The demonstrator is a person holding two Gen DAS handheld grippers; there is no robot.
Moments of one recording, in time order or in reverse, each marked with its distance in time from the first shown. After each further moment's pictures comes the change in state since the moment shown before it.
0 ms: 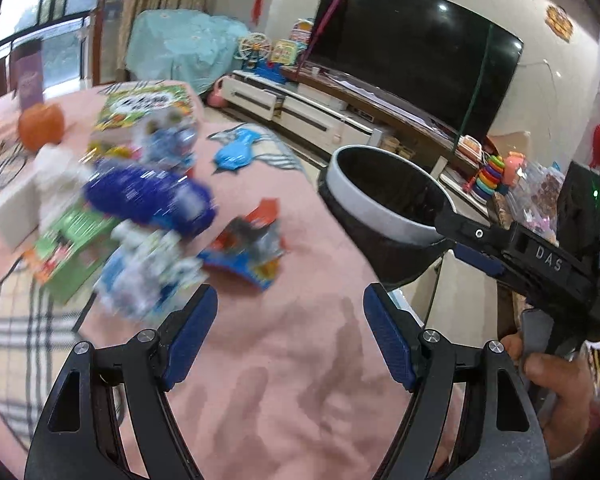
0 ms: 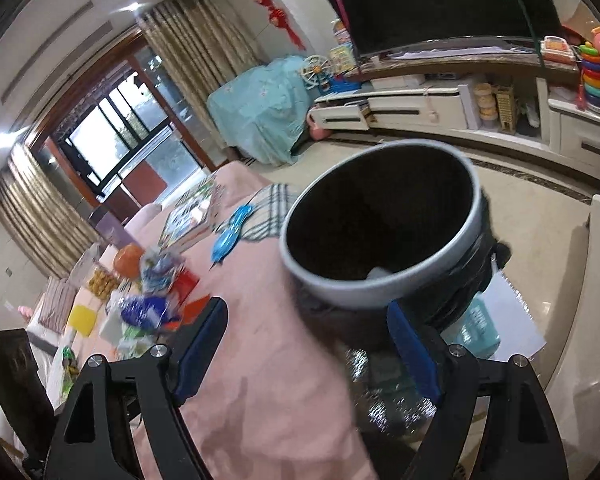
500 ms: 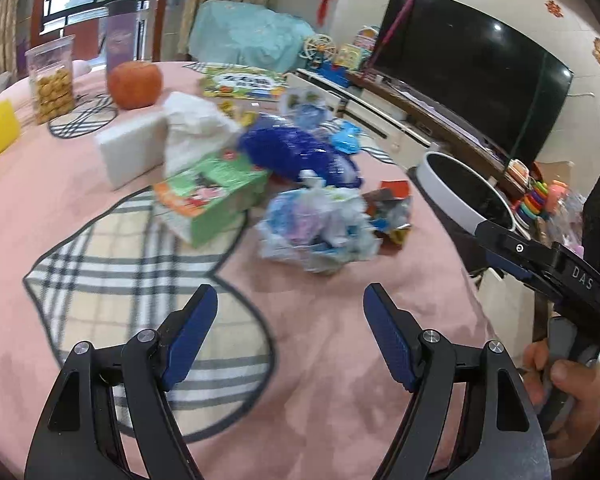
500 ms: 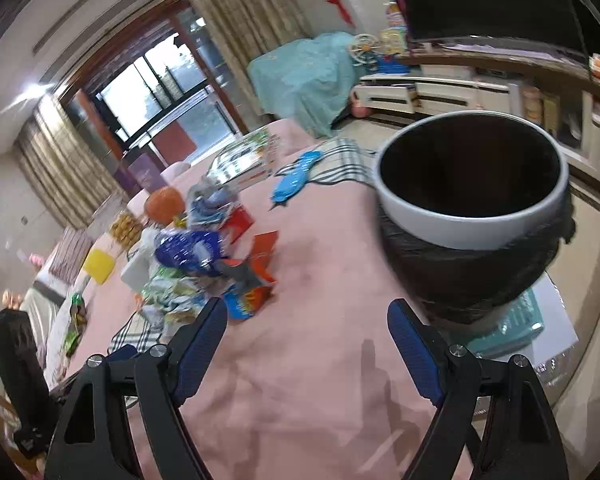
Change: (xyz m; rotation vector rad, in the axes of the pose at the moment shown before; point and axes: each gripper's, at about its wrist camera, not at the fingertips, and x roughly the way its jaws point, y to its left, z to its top) left arm -0.032 0.084 -0.035 -0.122 -0.012 0.151; right arm 0.025 0.065 -0.042 -0.148 0.079 0.088
